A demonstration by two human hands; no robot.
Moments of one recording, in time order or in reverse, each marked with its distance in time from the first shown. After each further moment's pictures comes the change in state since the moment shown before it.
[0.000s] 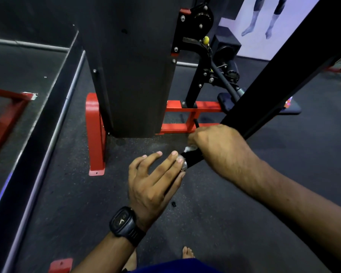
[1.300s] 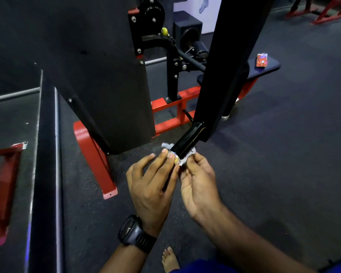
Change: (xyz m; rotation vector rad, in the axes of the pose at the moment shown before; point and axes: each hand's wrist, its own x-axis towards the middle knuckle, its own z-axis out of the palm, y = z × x) left_hand 0.011 -0.007 -0.012 -0.109 -0.115 0.000; right_hand -0.014 -0.087 0.085 2.576 1.014 0.935
